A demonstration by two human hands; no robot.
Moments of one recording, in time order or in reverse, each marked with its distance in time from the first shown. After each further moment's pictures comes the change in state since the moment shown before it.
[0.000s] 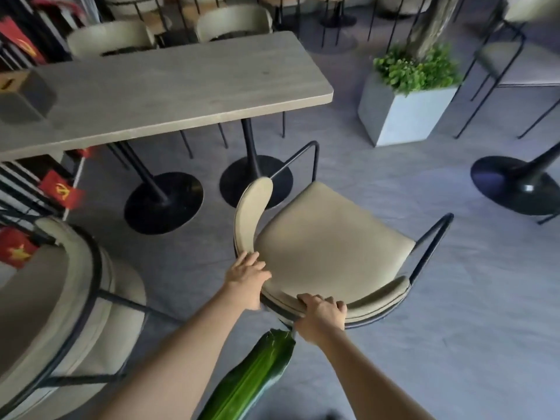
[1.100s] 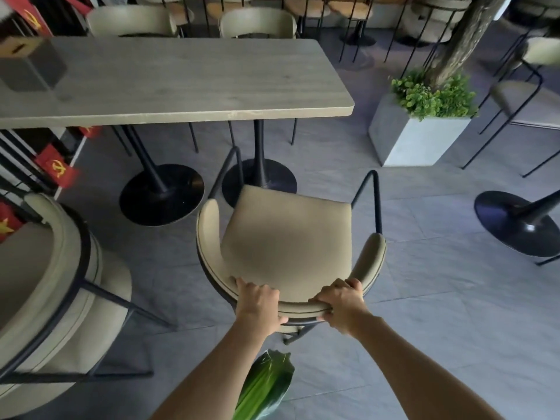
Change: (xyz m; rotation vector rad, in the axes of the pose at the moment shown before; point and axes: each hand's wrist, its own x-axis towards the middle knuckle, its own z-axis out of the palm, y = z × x) left_hand 0.008 0.033 0.021 -0.130 0.145 -0.281; right_hand 0.053 0.030 -0.054 -0.406 0.005 -0.330
